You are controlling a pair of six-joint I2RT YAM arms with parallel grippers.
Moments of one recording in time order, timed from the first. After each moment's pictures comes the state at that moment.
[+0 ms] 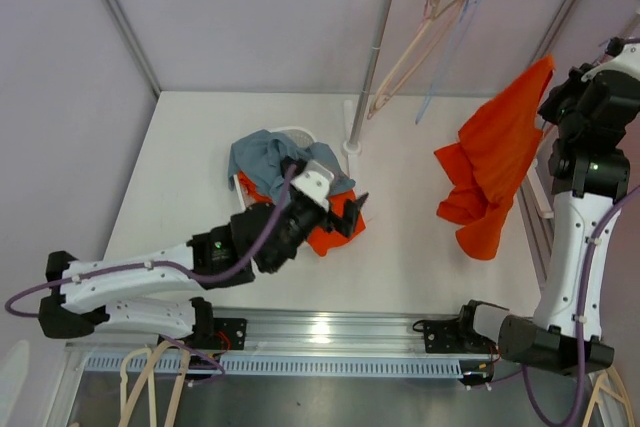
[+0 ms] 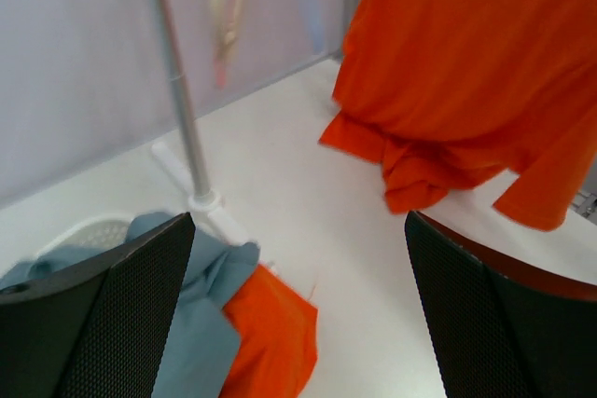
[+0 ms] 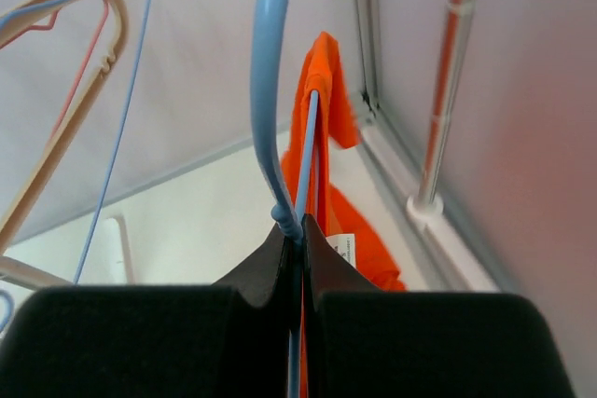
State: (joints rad) left arm -1.29 1.06 1.11 -0.03 -0.67 0.01; right arm -0.27 1.21 1.64 -0.56 0.03 0.19
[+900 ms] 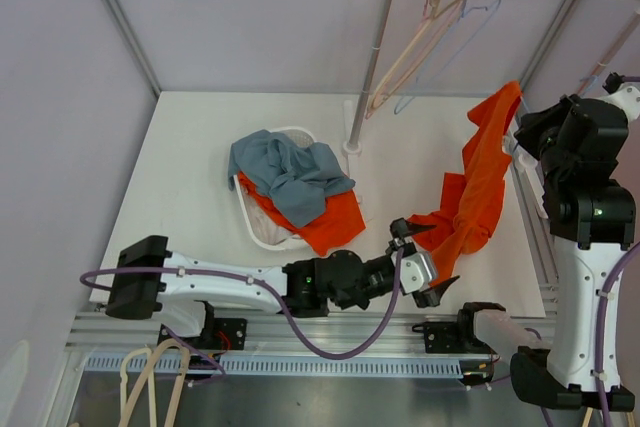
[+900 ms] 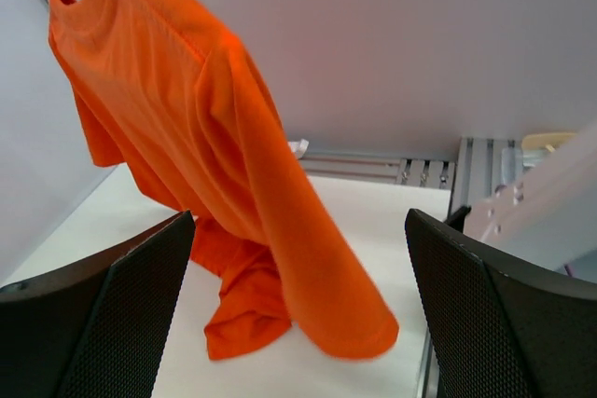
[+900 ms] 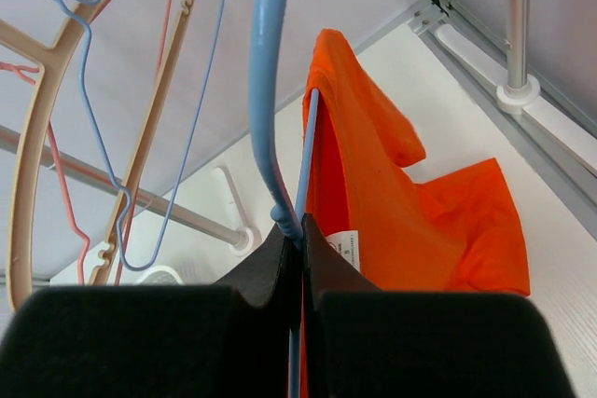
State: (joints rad) left arm -1.54 1.48 1.06 0.55 -0.30 0.27; right arm -0.01 1.03 1.65 -0.87 0.25 0.59
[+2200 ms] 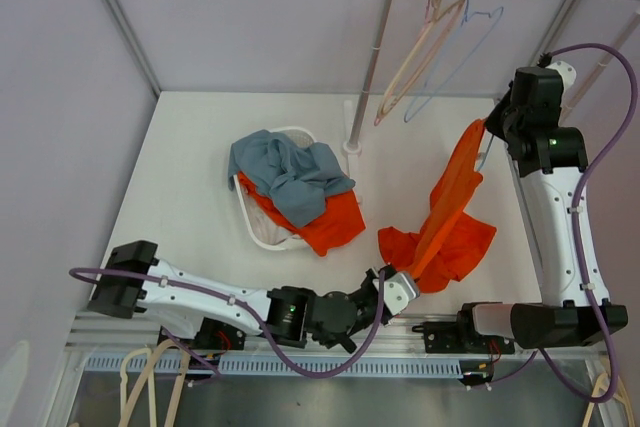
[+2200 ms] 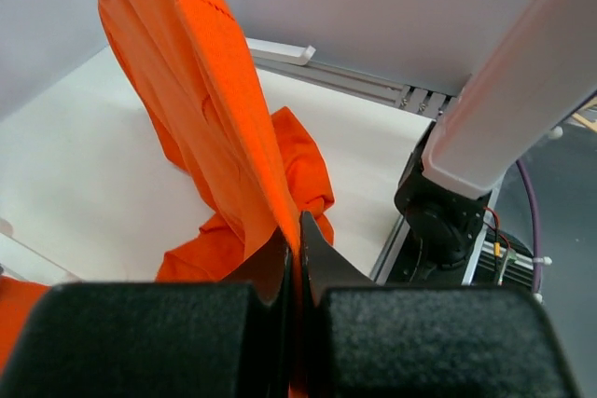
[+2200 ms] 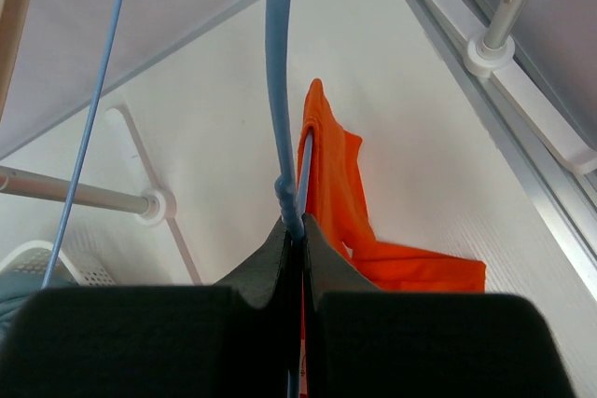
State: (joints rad) left arm -1.71 1.41 0.99 0.38 -0.66 0.07; right arm 0.05 1.30 1.65 -0.86 0.32 0.47
